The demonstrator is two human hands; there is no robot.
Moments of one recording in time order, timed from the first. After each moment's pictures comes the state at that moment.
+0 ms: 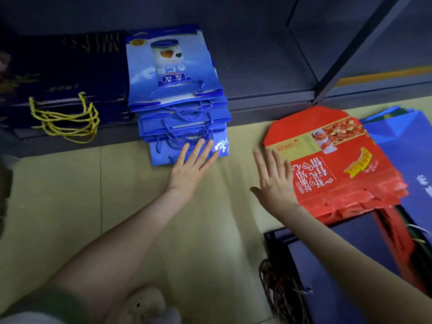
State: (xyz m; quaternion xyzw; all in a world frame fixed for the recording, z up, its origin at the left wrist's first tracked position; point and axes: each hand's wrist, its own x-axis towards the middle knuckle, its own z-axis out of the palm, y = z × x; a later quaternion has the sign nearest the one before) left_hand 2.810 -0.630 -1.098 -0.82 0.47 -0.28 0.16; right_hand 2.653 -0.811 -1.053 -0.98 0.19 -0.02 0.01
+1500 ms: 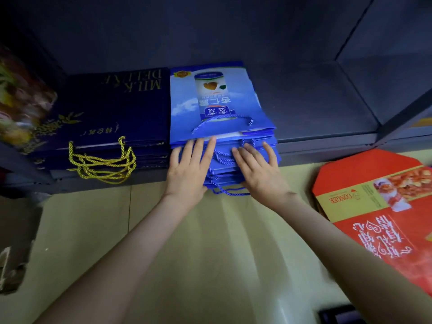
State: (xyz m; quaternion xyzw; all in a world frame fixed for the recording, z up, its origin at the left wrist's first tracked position) left_hand 2.936 -0.613 -1.050 -0.90 0.36 -0.23 0.14; right_hand 2.854 -0.801 -1.070 -0.97 -0.04 -0.17 -0.15
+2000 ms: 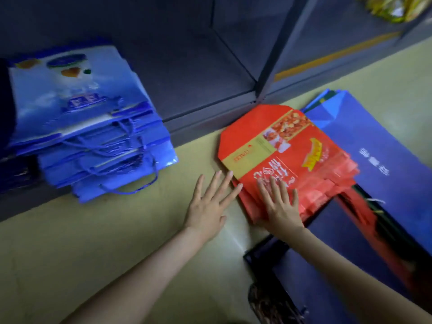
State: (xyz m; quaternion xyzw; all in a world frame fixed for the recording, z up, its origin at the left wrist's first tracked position) left_hand 2.749 -0.744 -1.091 -0.77 0.64 -0.01 0.00; right_hand 2.582 -0.879 -1.104 -0.92 0.35 0.14 -0.02
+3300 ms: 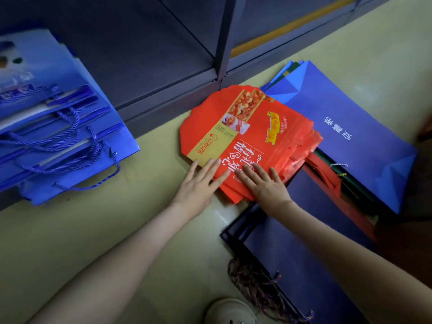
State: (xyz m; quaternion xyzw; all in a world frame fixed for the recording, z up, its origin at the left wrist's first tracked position) left_hand 2.729 -0.781 -1.119 -0.67 0.74 0.02 0.00; right_hand 2.541 -0.897 -1.083 -0.92 0.30 0.25 -0.02
